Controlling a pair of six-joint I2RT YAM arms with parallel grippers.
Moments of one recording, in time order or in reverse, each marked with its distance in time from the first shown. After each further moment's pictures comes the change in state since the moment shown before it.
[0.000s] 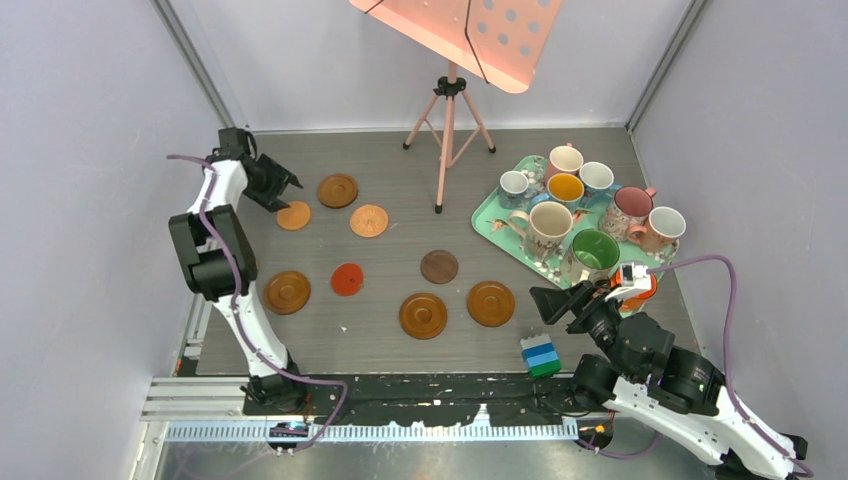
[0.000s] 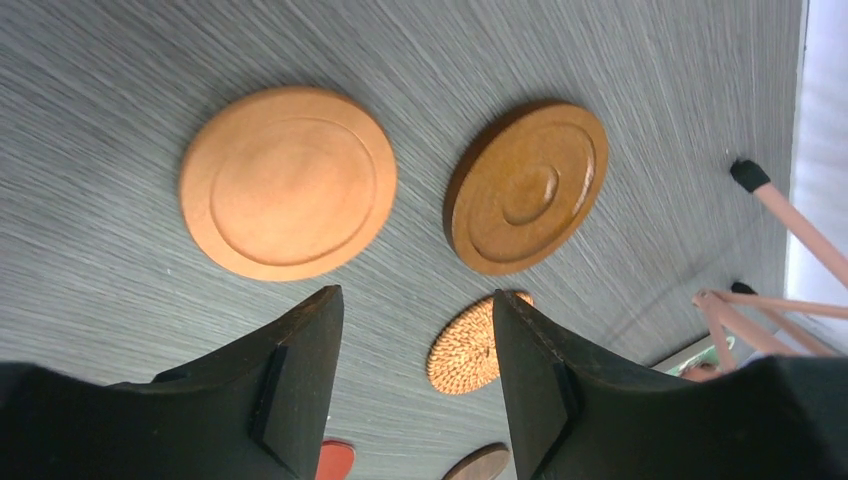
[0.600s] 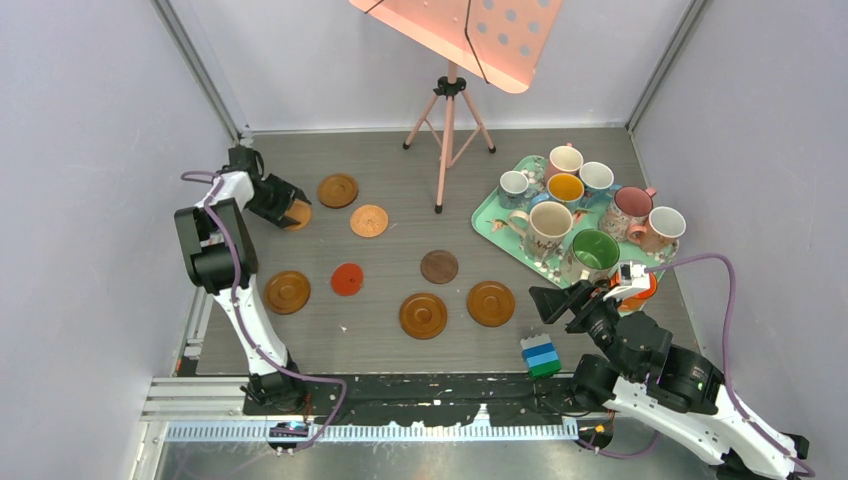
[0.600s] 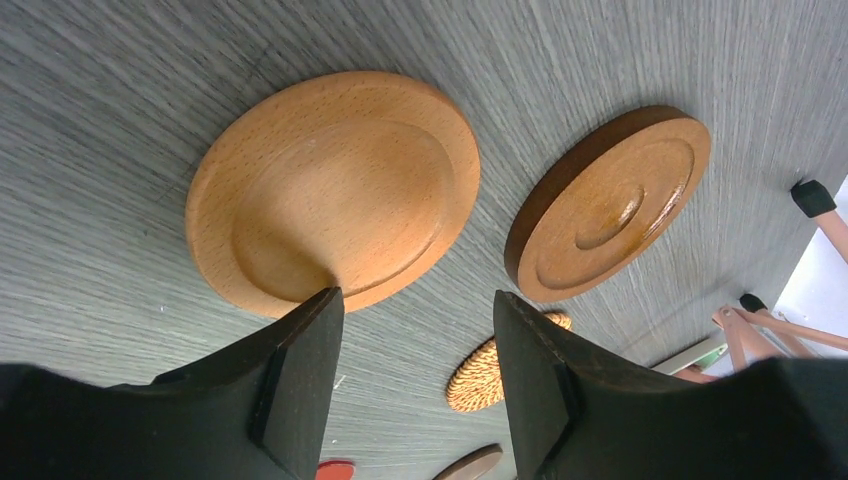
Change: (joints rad) left arm 0.026 0.085 -0.101 0.071 0.061 -0.076; right arm 0.000 0.016 0.003 -0.004 0.006 -0.004
